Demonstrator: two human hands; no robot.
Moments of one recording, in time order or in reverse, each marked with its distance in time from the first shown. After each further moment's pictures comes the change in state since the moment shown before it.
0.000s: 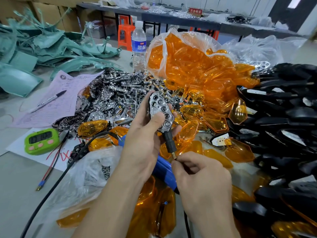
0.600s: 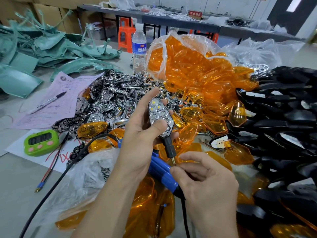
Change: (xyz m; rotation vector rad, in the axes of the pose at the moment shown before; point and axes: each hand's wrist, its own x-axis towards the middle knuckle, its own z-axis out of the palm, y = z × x) left_hand 0.000 0.004 -0.008 0.225 -0.106 0.136; right_hand -0.007 0.005 -0.004 0.317 0.045 -0.026
